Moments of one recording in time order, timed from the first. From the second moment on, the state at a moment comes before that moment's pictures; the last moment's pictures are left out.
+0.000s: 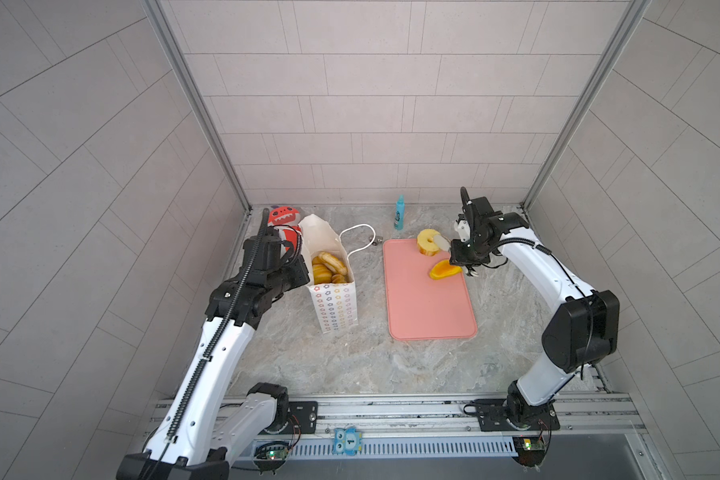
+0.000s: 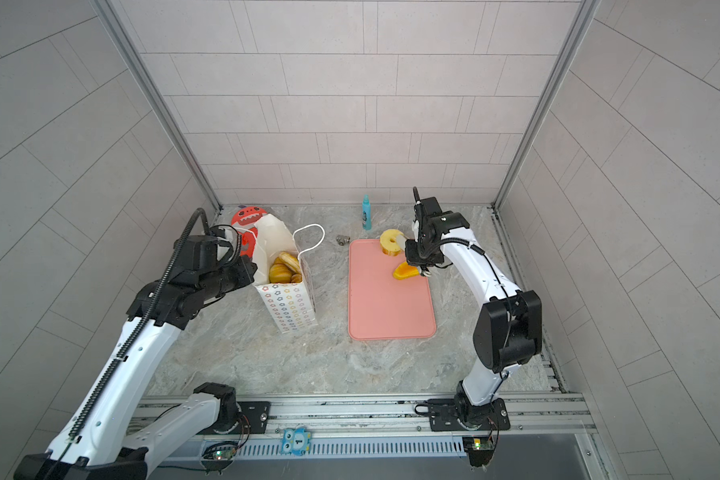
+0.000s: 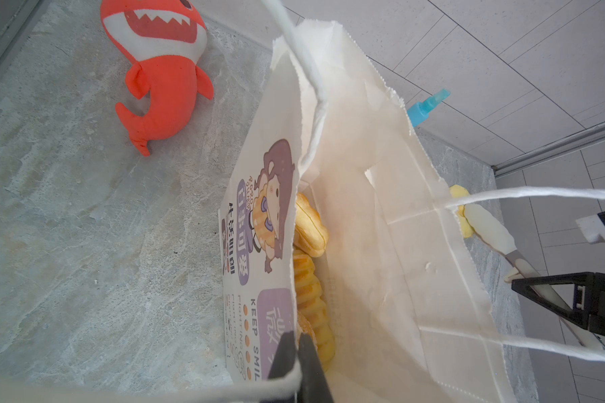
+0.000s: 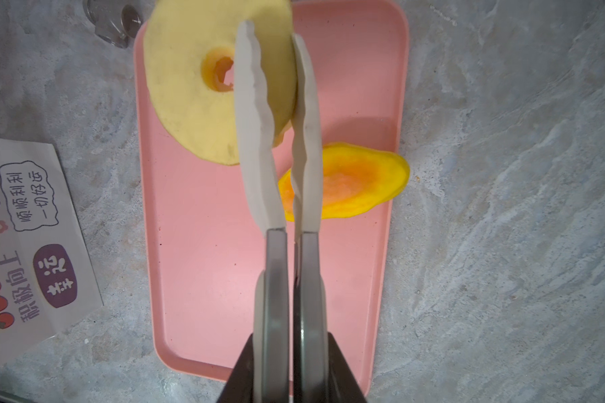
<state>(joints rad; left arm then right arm) -0.17 0.97 1.12 -0.85 0.10 -0.50 0.21 1.65 1.53 -1.08 -0.13 0.24</state>
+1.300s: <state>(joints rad) -0.17 0.97 1.12 -0.86 0.10 -0.50 0.20 1.36 1.60 -1.02 -0.25 0.33</state>
